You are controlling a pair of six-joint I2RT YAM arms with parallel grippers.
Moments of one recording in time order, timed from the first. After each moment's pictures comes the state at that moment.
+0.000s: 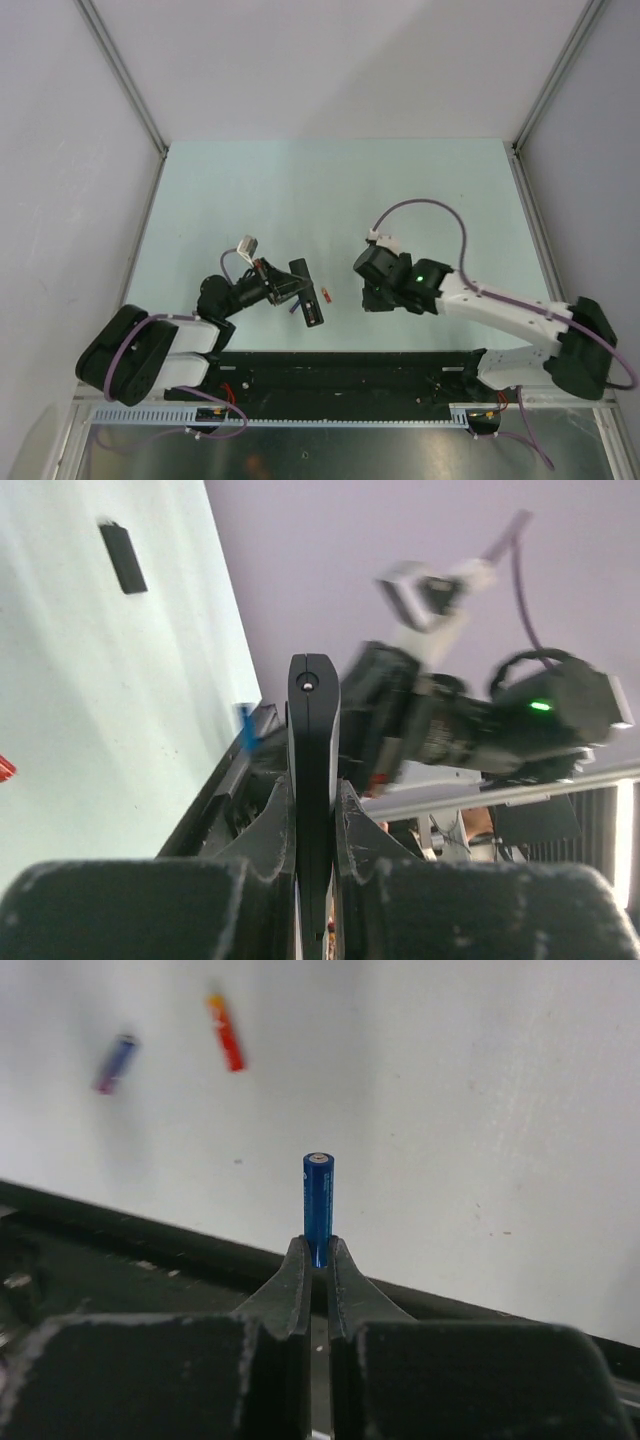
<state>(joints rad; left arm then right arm) -0.42 1.26 0.06 1.31 0.68 -1.43 1.03 1.32 0.94 -0.70 0.23 0.87</state>
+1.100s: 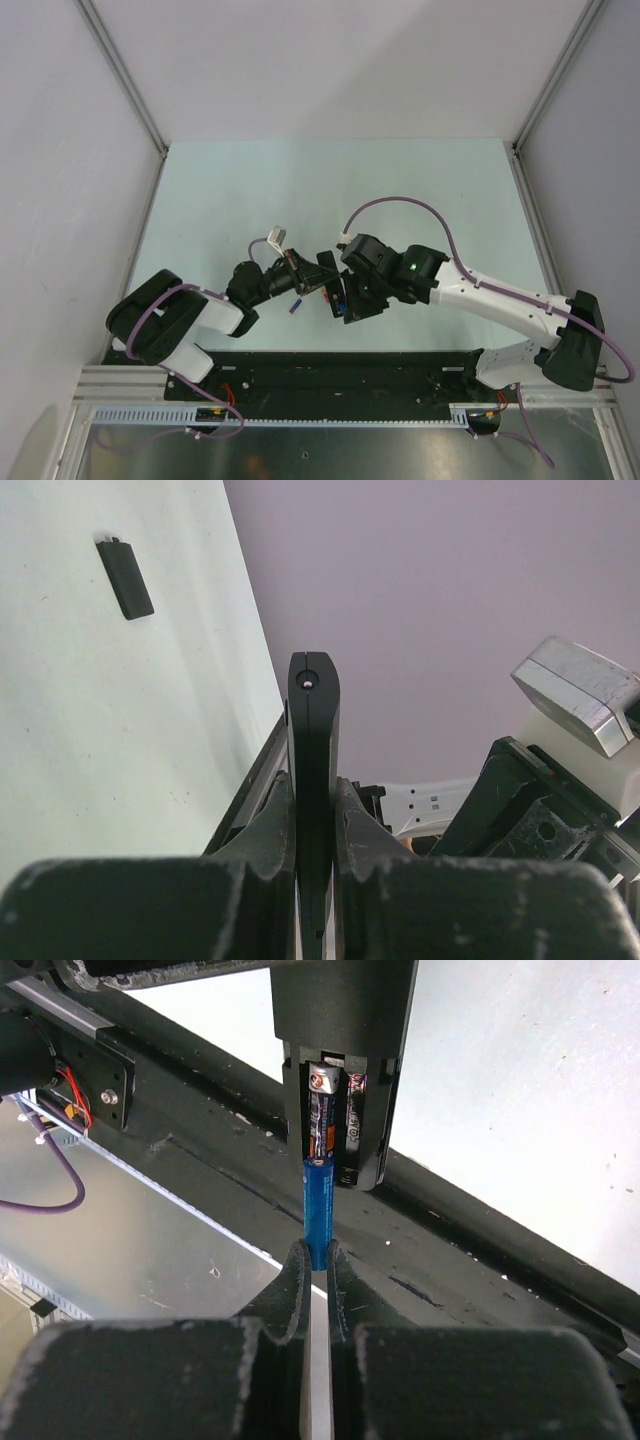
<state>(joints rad) -0.63 1.52 0.25 1.31 0.47 -1.35 1.07 1.34 1.20 -0.89 -0.09 0.73</state>
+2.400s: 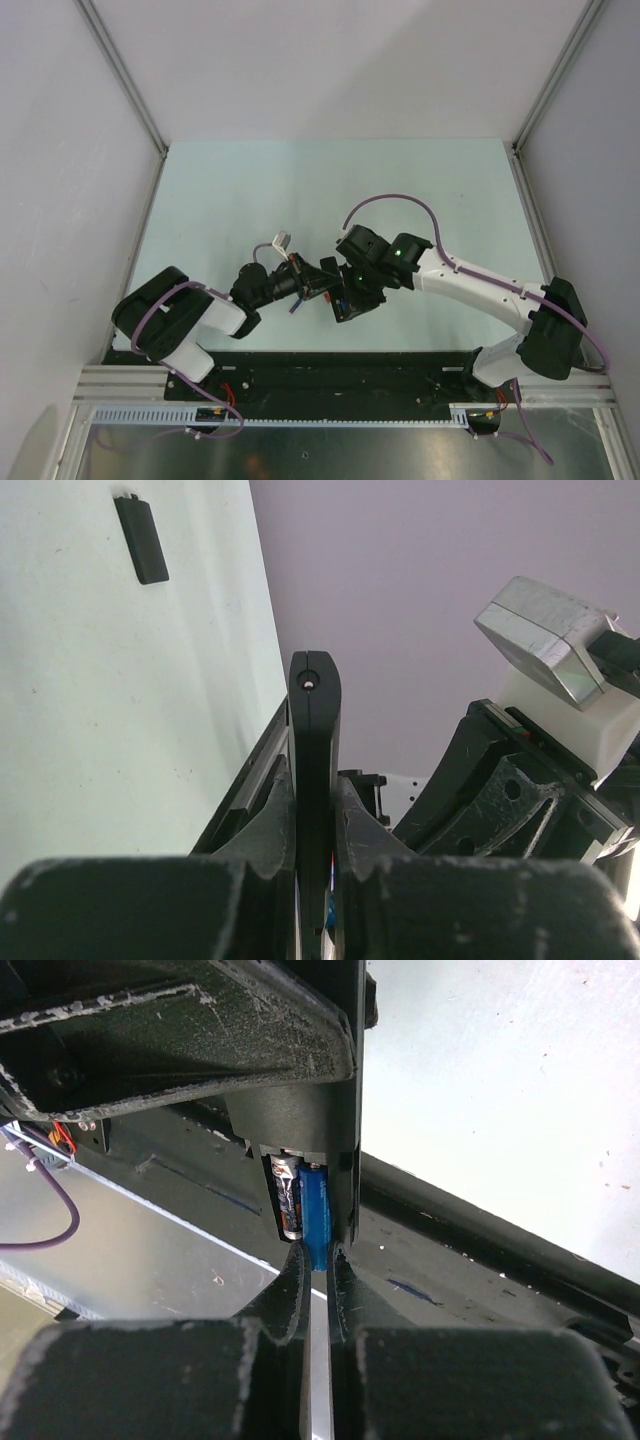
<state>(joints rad) -0.66 1.56 0.25 1.29 0.47 -1.40 0.98 1.46 1.23 -0.92 -0.14 0.73</state>
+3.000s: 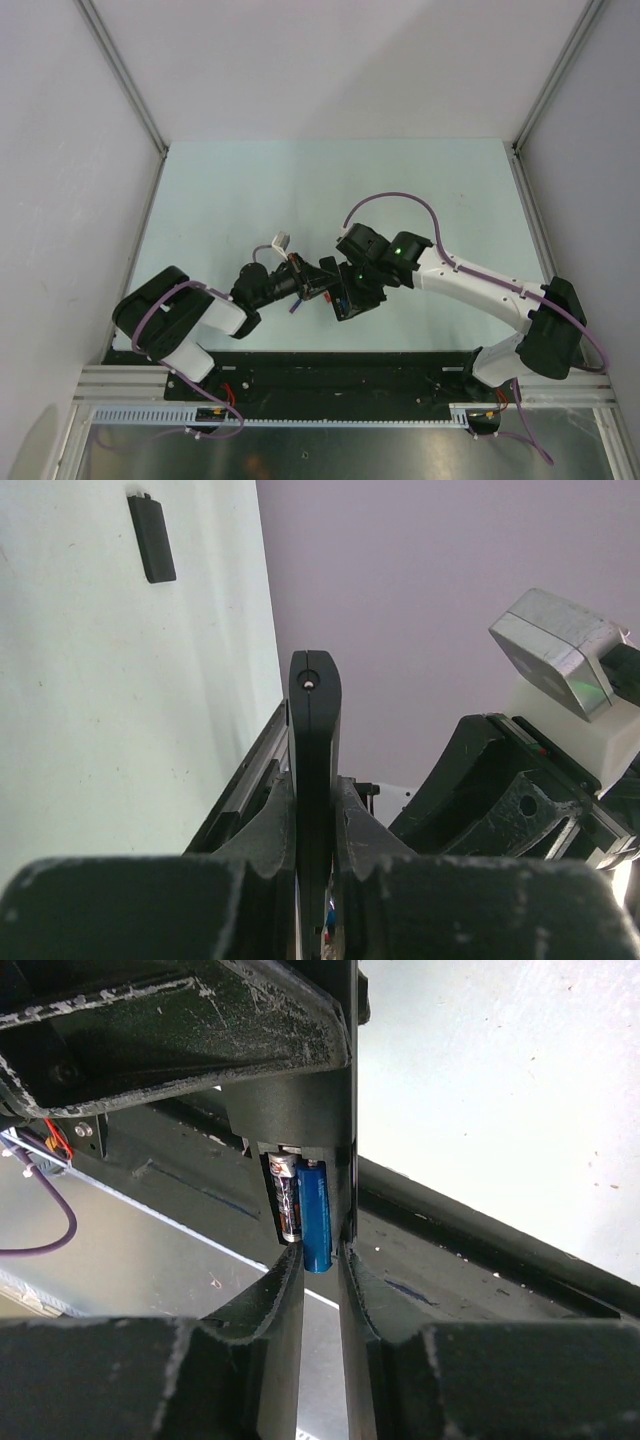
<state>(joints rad) -0.66 1.56 0.25 1.28 0.45 -1.44 0.97 1.46 1.24 -0.93 -0.14 0.73</state>
